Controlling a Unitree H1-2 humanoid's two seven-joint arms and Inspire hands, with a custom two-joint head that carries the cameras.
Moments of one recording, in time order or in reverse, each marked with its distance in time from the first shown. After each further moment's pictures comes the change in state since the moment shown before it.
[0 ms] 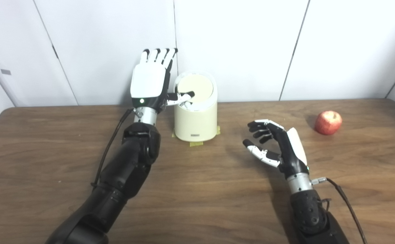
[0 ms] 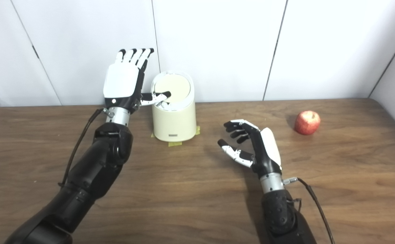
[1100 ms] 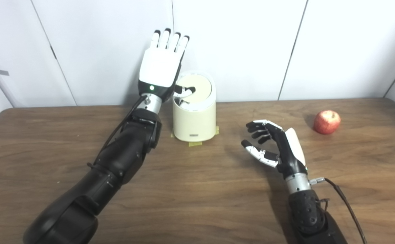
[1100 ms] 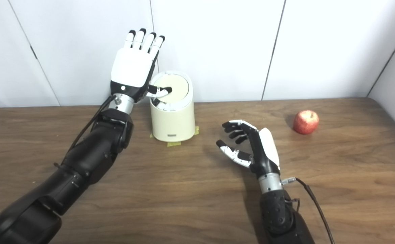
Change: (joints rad) left arm -0.103 0.084 -0.177 0.003 0.225 0.111 -0.091; right arm -0.001 0.008 0.003 0.000 -0.003 0.007 0.000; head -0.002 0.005
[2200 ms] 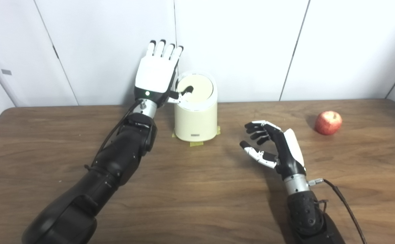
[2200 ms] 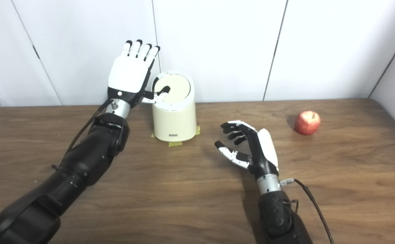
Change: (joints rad) left arm -0.001 -0.002 0.000 0.122 -0.049 -0.046 0.038; right arm 0.009 0.012 0.000 -0.015 -0.010 0.010 0.000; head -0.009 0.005
